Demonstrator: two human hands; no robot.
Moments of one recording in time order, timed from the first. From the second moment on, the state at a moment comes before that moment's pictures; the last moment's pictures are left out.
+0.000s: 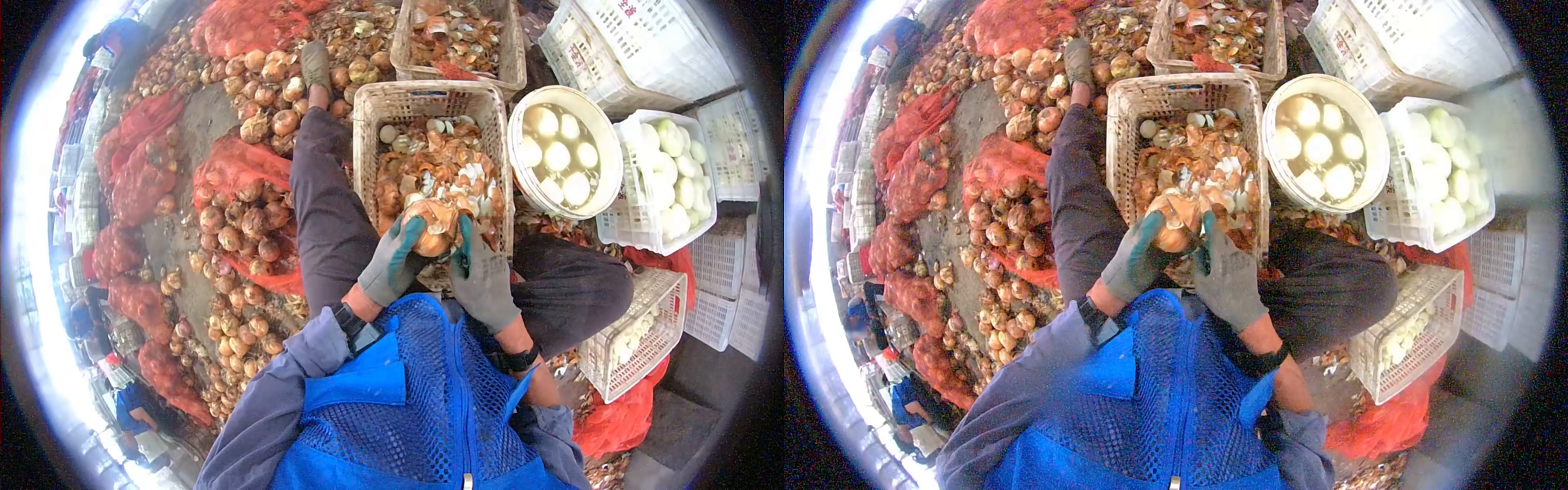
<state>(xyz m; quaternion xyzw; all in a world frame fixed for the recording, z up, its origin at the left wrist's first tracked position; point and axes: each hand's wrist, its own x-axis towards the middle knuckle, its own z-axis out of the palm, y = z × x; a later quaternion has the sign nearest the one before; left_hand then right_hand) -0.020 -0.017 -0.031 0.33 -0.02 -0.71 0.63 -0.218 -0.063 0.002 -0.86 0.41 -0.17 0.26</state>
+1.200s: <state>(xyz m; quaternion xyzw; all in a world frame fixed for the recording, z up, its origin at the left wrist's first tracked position) -0.021 -0.013 -0.035 0.49 -0.07 -0.63 0.60 -0.209 -0.076 -0.062 -0.84 0.45 -0.12 0.30</state>
